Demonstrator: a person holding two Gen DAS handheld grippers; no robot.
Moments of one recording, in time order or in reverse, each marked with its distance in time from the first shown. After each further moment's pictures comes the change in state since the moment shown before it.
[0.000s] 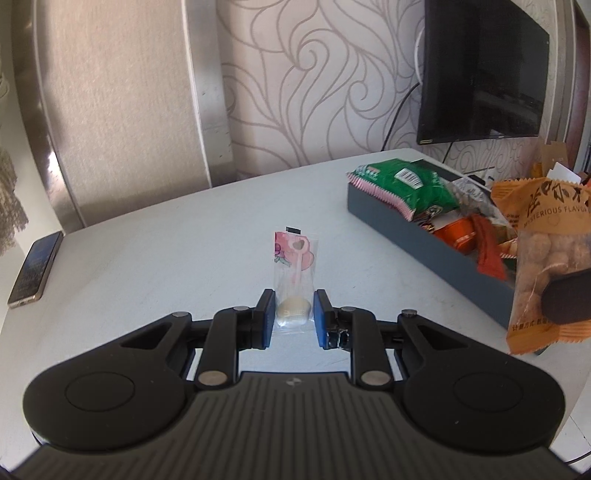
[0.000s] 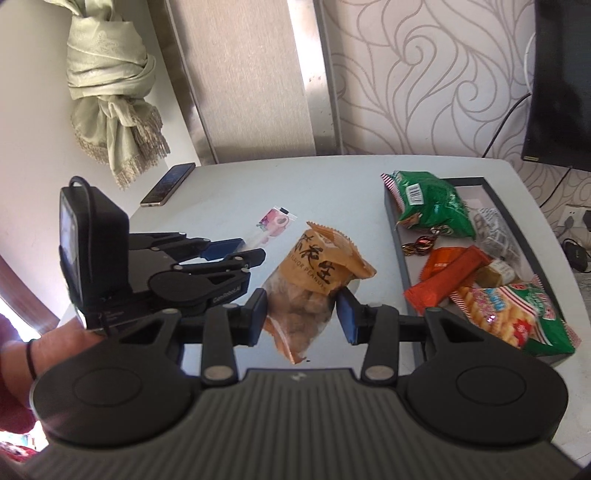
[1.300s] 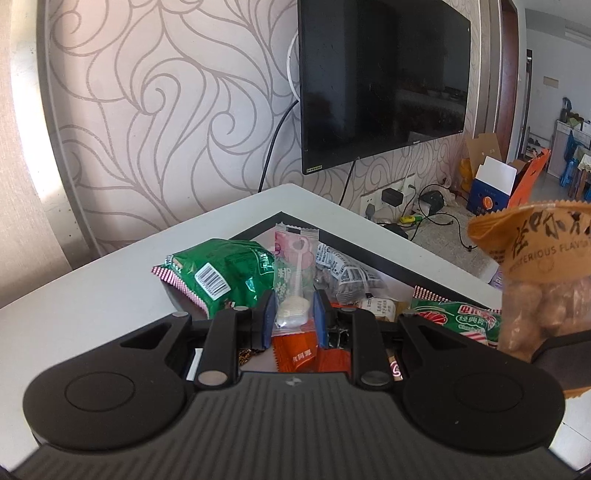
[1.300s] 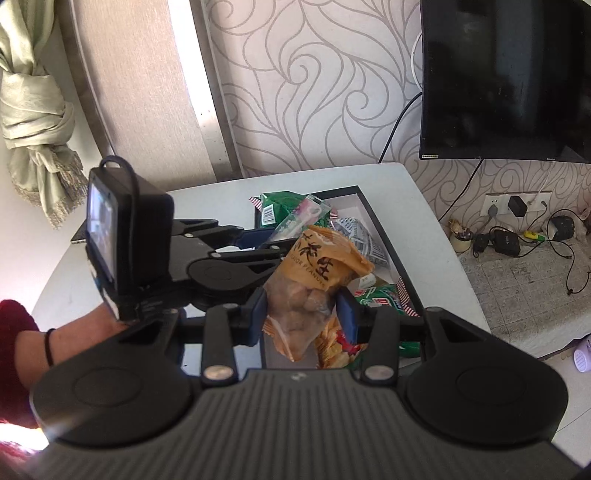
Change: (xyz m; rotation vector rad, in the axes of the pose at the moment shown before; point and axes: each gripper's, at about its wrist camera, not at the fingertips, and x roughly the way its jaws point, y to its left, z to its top) left arm 0.076 -0.150 0.081 0.138 -0.053 -0.212; right arm -0.042 -0.105 0.006 0.094 -0.038 -0.171
